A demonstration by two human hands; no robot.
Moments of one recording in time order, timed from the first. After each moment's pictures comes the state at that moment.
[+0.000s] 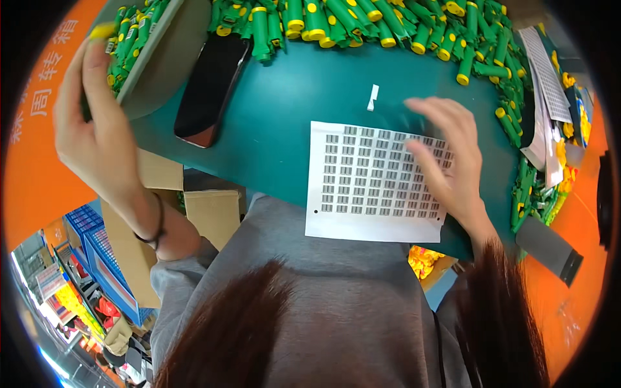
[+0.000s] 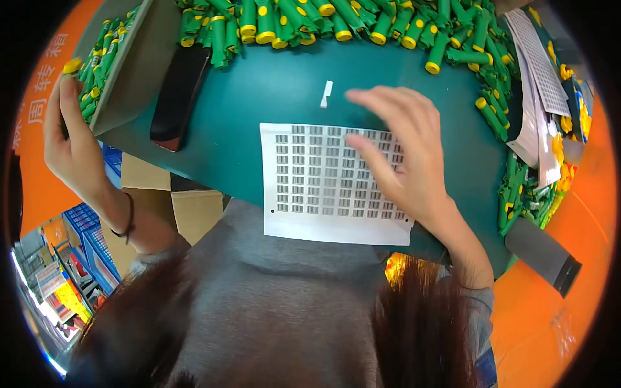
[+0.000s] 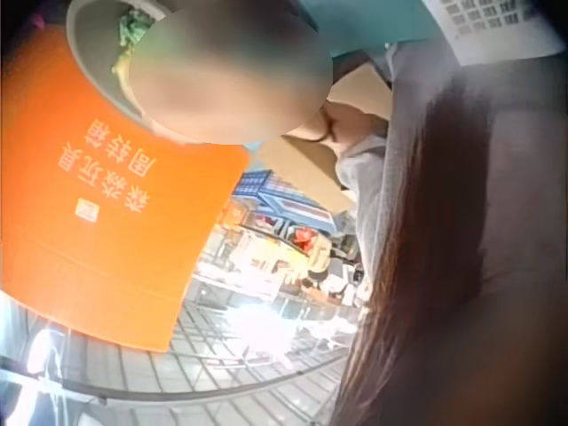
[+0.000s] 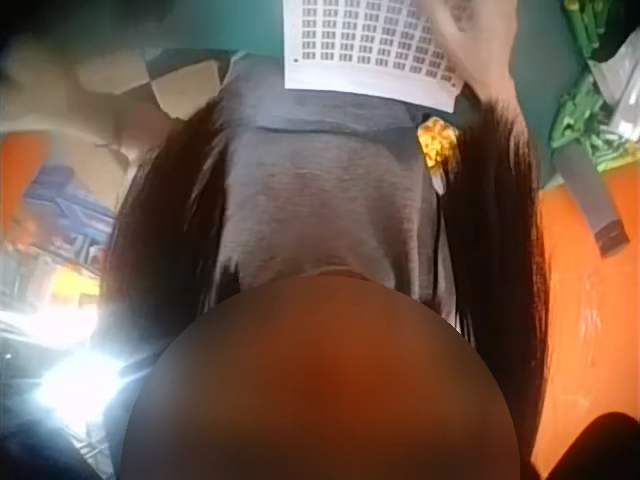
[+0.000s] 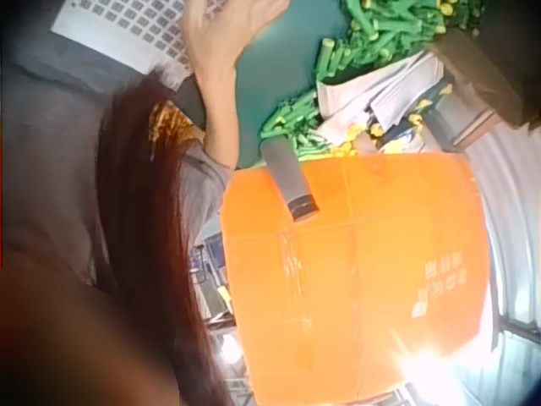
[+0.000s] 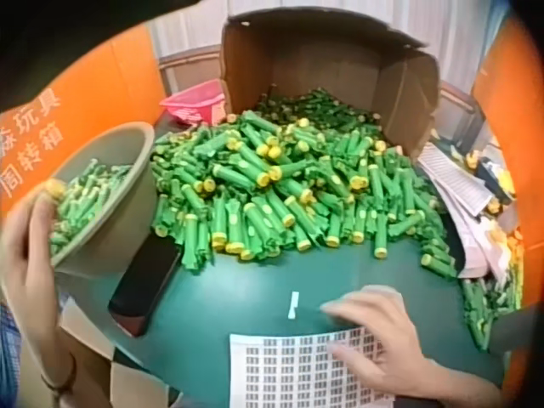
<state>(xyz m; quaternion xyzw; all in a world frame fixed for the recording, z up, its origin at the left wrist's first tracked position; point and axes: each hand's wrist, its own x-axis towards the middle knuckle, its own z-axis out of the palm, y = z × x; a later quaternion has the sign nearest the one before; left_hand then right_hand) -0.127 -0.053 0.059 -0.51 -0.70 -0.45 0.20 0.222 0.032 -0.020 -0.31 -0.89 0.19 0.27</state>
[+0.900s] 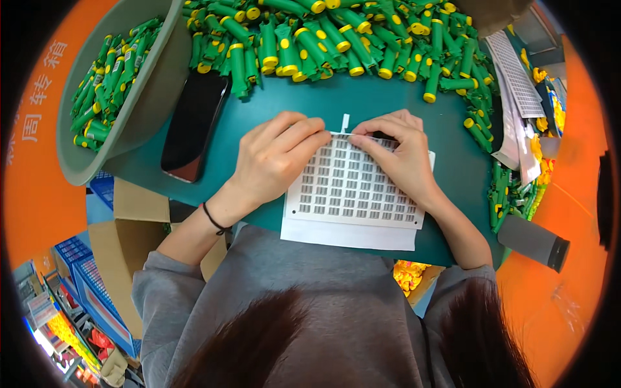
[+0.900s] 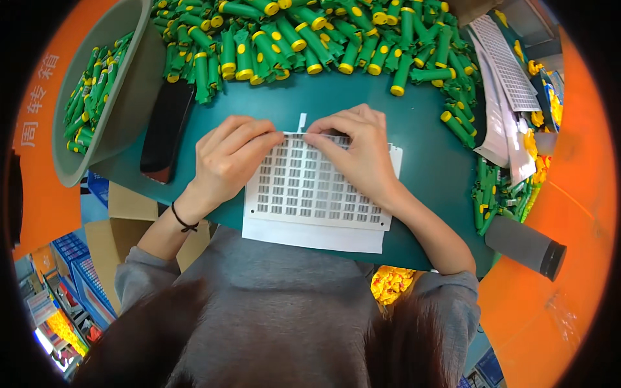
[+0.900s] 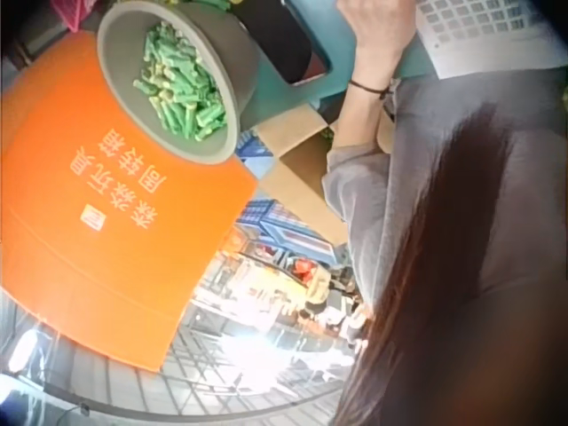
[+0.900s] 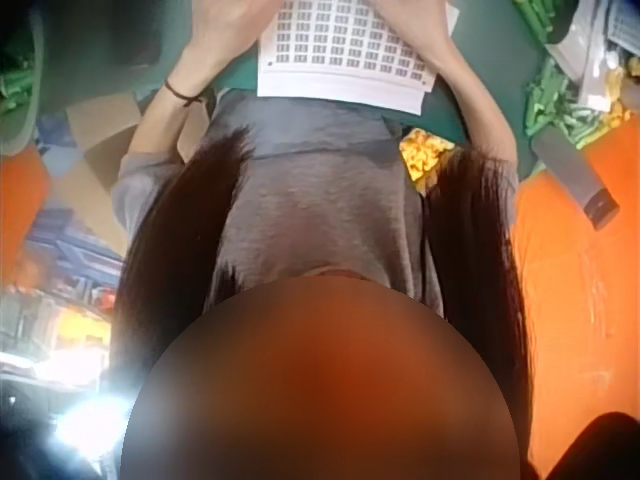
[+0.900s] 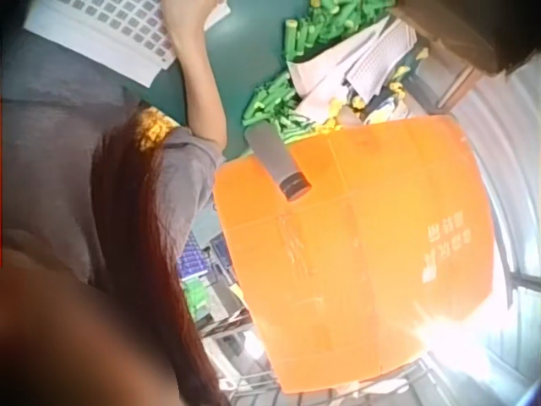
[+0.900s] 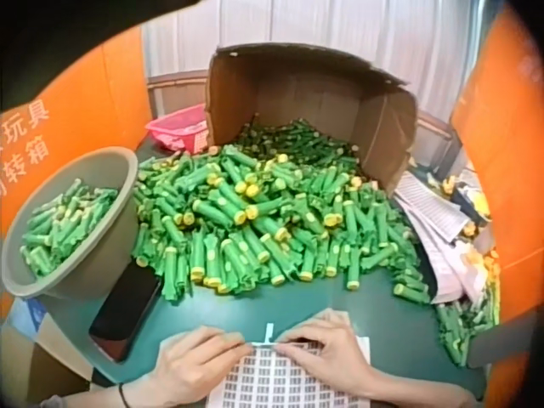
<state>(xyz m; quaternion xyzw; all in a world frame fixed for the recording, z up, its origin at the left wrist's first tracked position) -0.036 -0.016 -0.060 -0.81 -0.47 -0.36 0.07 0.191 0.053 -0.044 -0.40 -0.83 0.29 0.25</state>
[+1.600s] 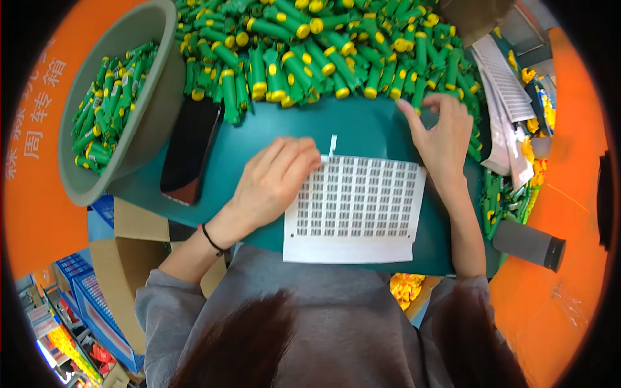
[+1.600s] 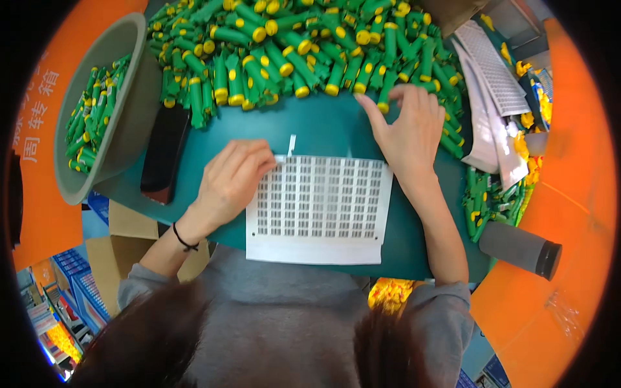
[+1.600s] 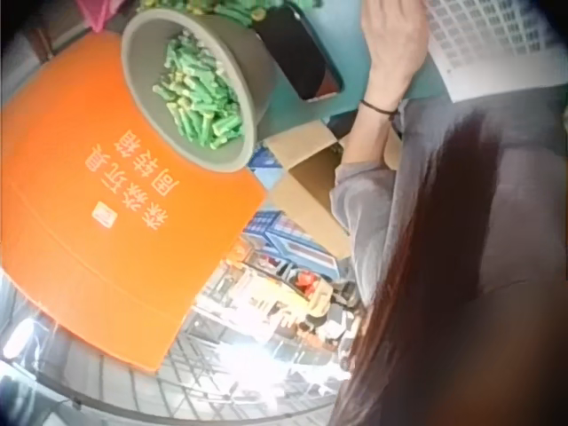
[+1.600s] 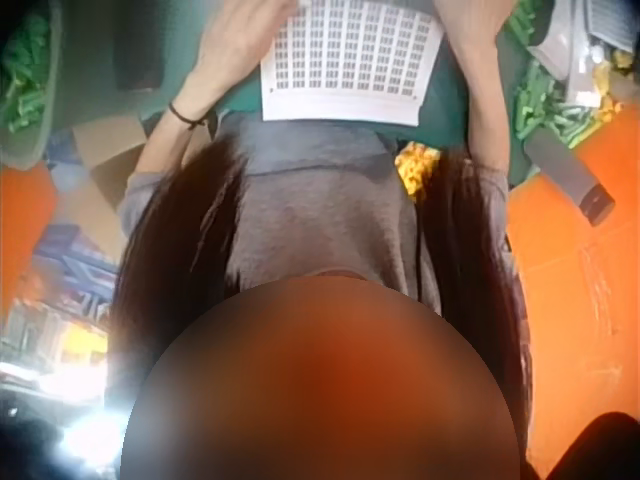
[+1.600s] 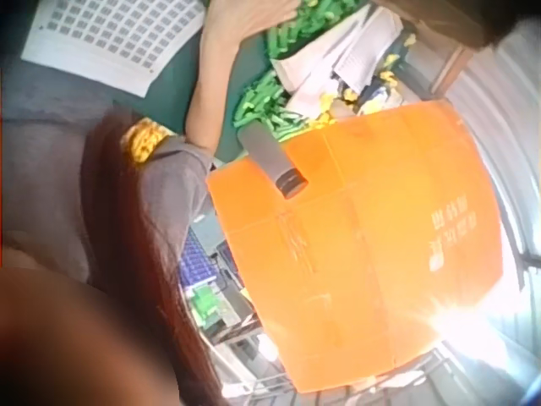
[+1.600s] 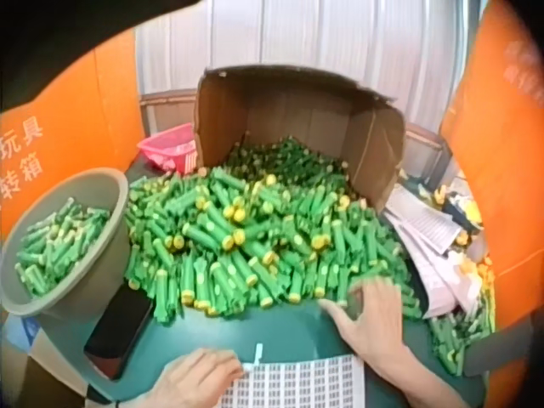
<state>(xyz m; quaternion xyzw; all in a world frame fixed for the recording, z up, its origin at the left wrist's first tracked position) -0.030 -0.011 -0.060 -0.82 -0.46 -0.35 0.02 0.228 0.108 -0.026 -0.53 -0.79 -0.09 0.29</state>
